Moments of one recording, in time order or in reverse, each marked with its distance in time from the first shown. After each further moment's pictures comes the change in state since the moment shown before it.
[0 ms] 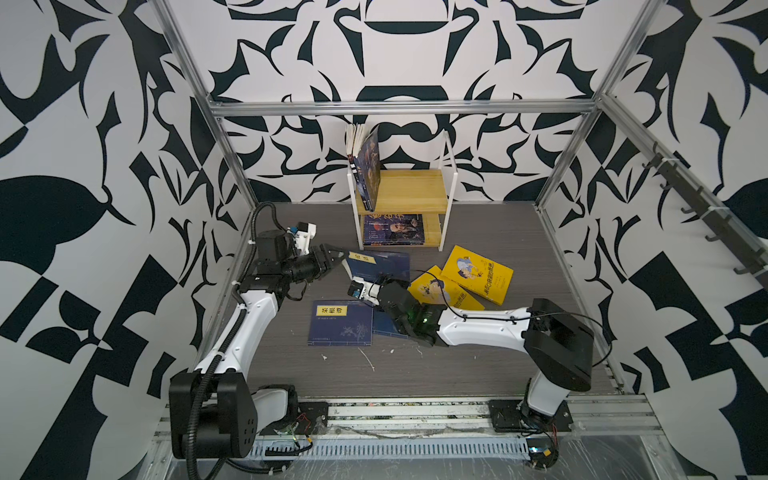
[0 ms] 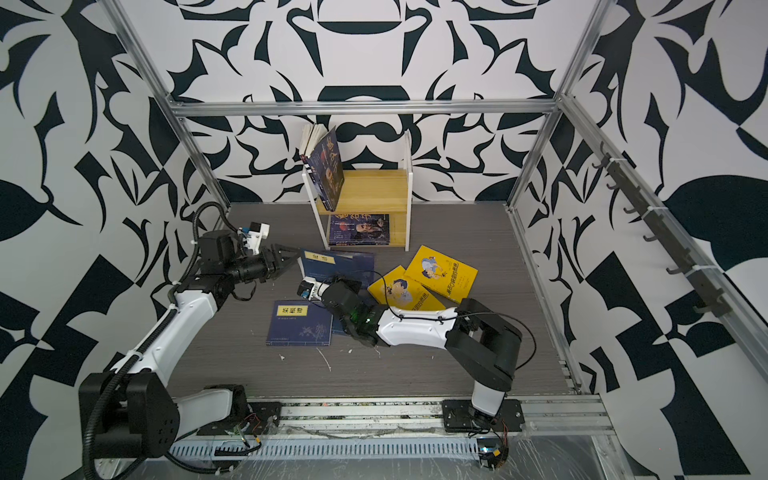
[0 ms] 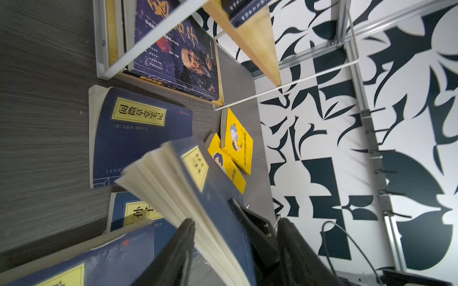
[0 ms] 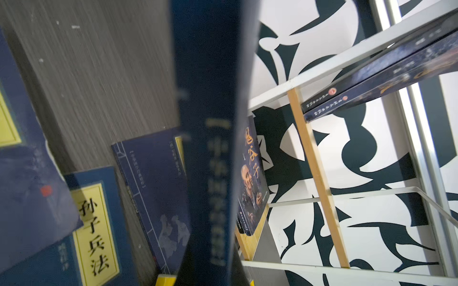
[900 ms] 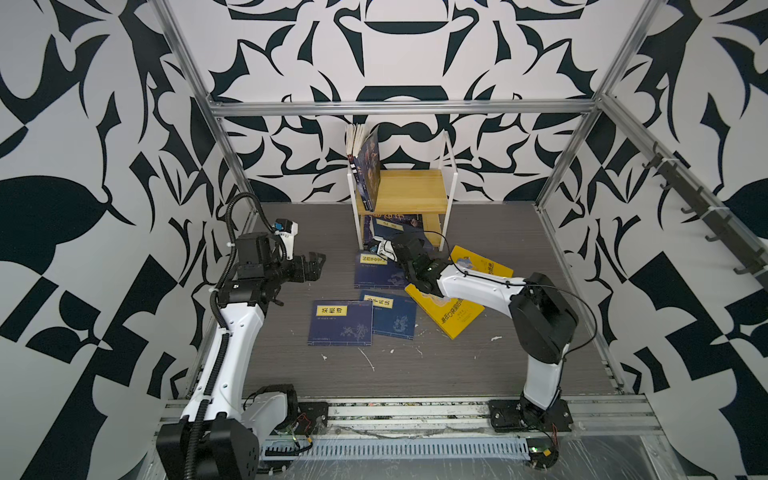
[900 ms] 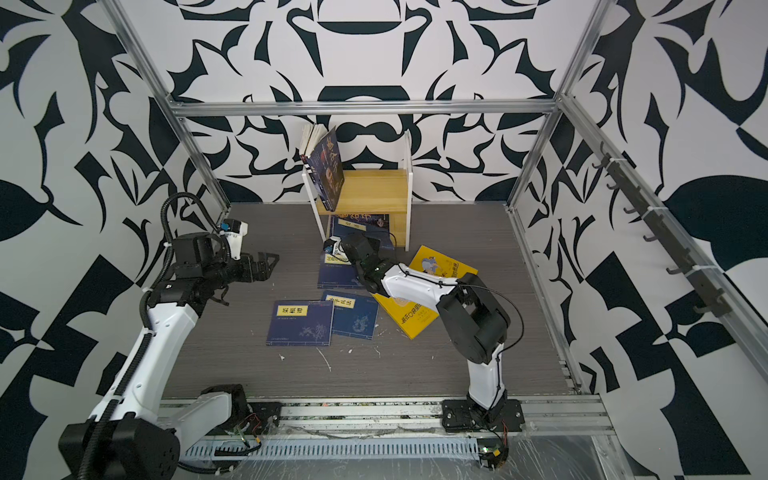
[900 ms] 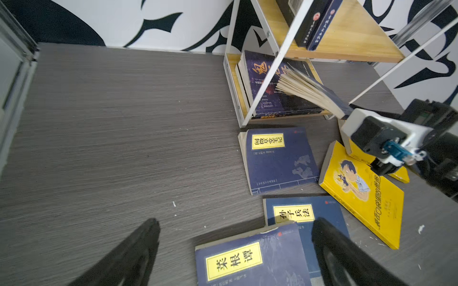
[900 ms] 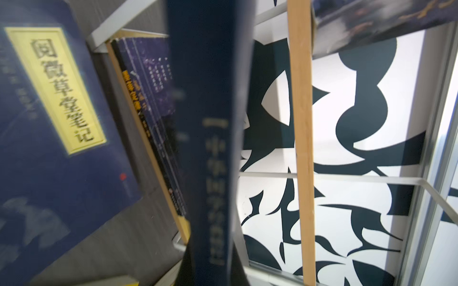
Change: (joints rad) left arm 0.035 -0.135 0.116 -0.330 -0.531 0.631; right arm -0.287 0.202 0.330 -0.168 -0.040 -0.236
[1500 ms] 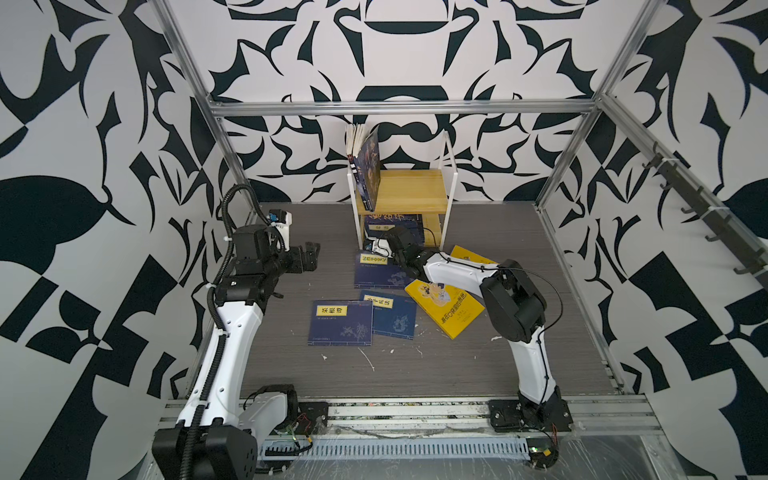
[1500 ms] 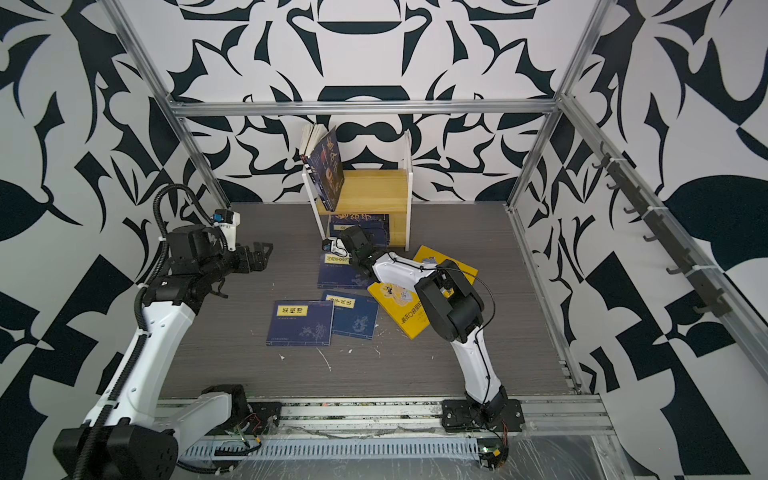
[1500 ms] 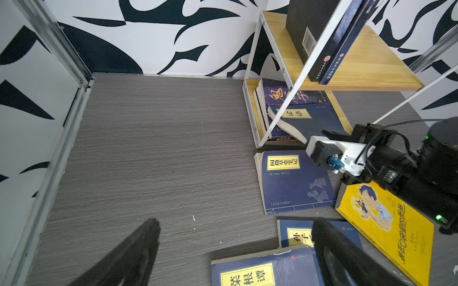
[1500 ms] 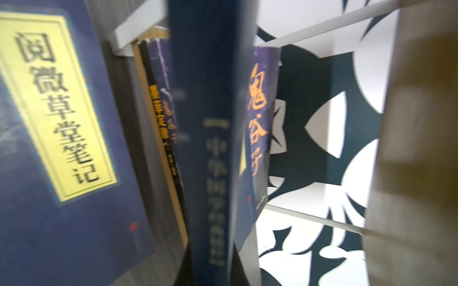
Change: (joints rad) left arm -0.016 0.002 0.052 0.010 -0.092 -0.019; right arm -0.069 0.196 0.197 -0.139 -0.185 -0.005
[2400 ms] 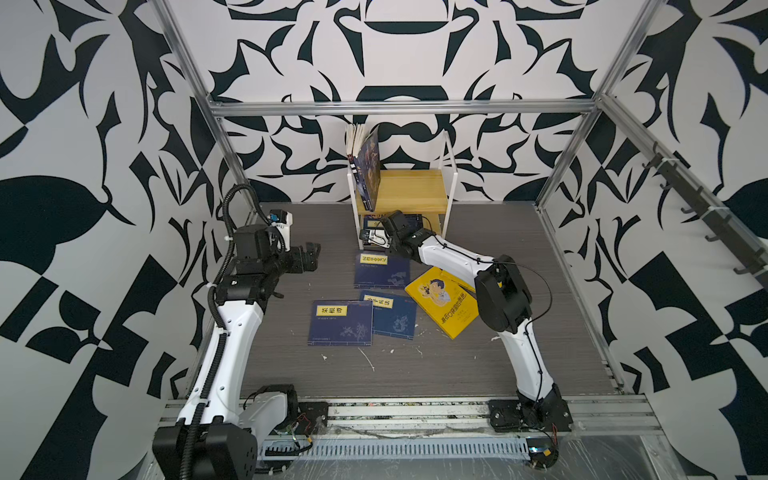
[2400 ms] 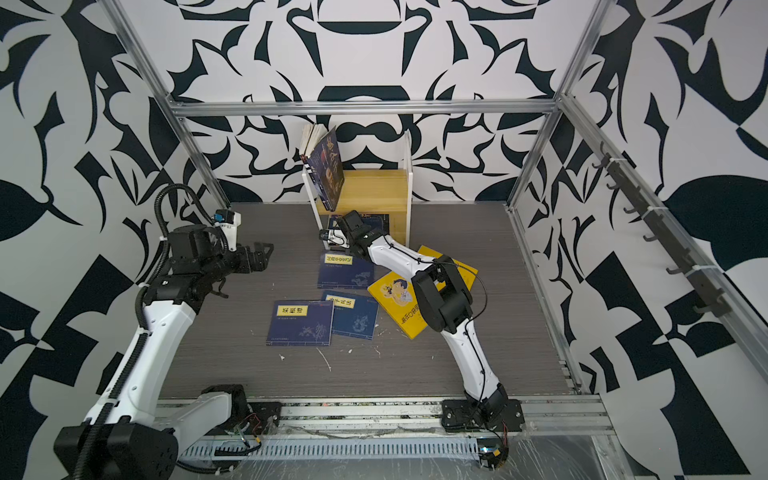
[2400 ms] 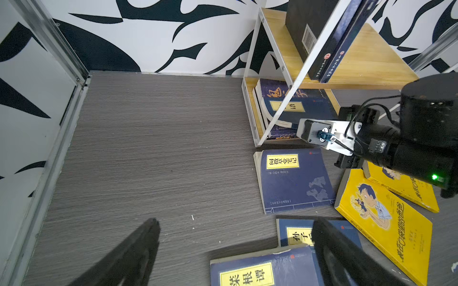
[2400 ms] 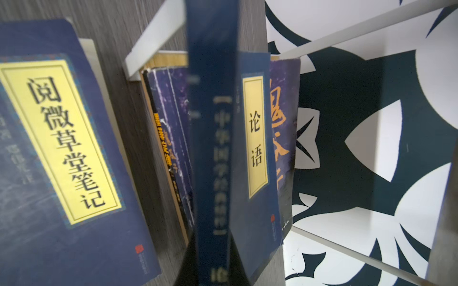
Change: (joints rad) left arm 0.000 0.005 -0.002 0.000 0.010 0.000; right arm -0.036 0.137 0.320 -0.314 -0.121 0.074
